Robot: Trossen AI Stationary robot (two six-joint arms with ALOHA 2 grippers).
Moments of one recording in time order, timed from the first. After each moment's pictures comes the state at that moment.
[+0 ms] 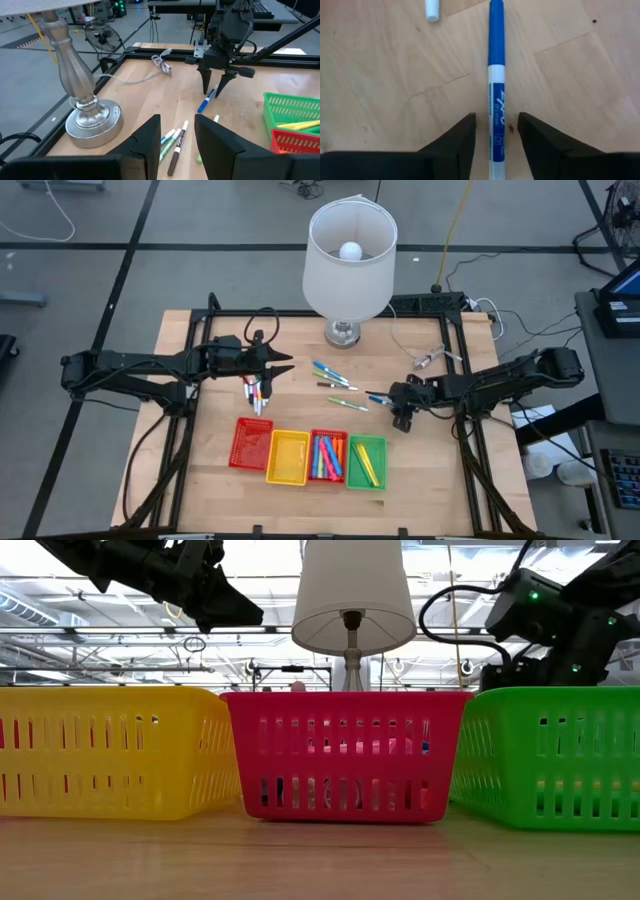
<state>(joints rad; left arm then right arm) 0.19 1.05 0.61 0.18 -0.01 0.04 0.02 1.23 0.34 -0.27 0.11 0.39</state>
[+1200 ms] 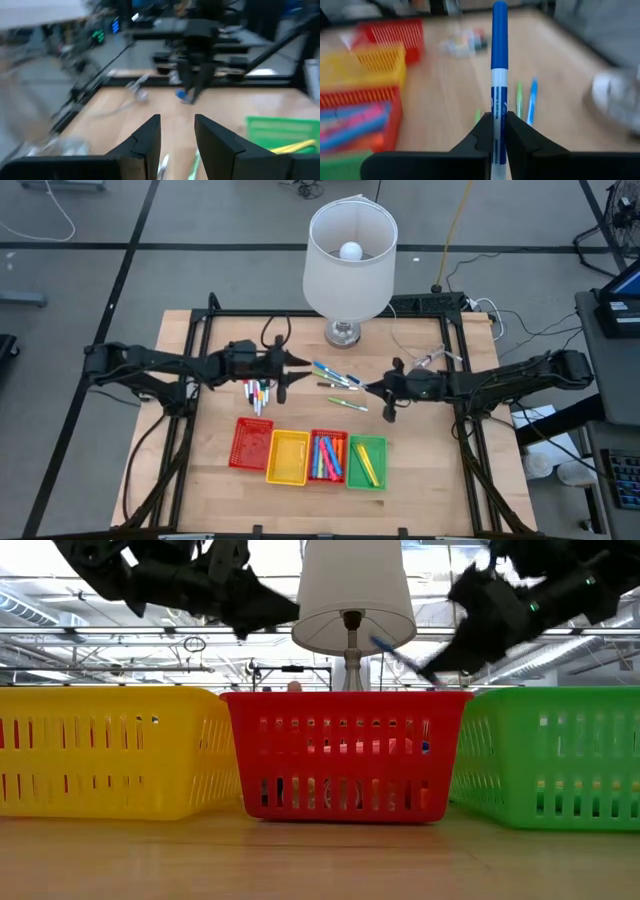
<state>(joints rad) 0.16 1.31 0.61 0.58 0.10 0.06 0.02 1.07 0.41 0.24 0.21 0.14</state>
